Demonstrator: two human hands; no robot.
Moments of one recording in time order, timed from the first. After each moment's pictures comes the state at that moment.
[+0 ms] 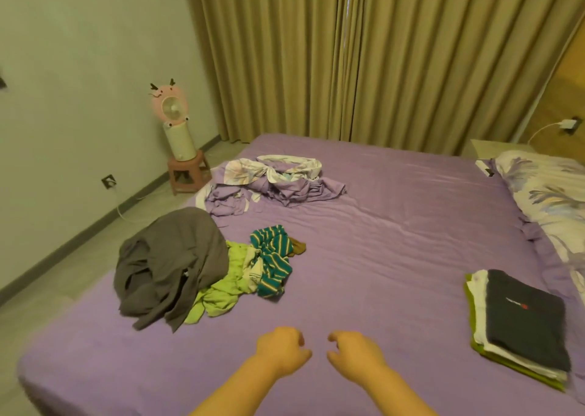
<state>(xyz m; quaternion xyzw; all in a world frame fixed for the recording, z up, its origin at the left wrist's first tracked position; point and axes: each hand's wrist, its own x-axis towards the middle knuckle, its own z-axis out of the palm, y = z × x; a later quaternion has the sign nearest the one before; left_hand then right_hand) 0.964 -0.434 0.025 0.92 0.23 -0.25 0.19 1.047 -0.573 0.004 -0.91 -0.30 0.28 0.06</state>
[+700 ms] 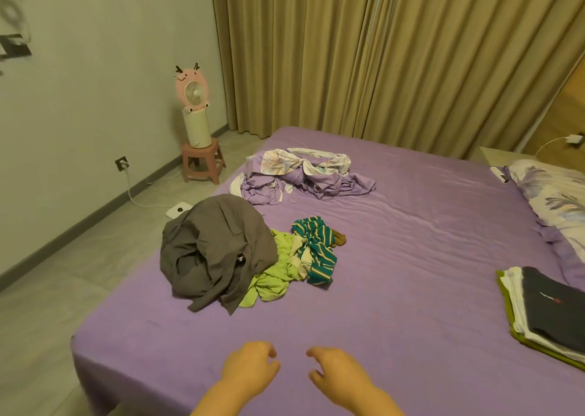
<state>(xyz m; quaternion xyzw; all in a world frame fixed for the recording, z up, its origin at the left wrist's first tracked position) 0.765 -0.239 -0.001 0.90 0.26 -0.23 0.26 0.867 -0.403 -0.005 -0.88 -0.36 0.32 0.06</state>
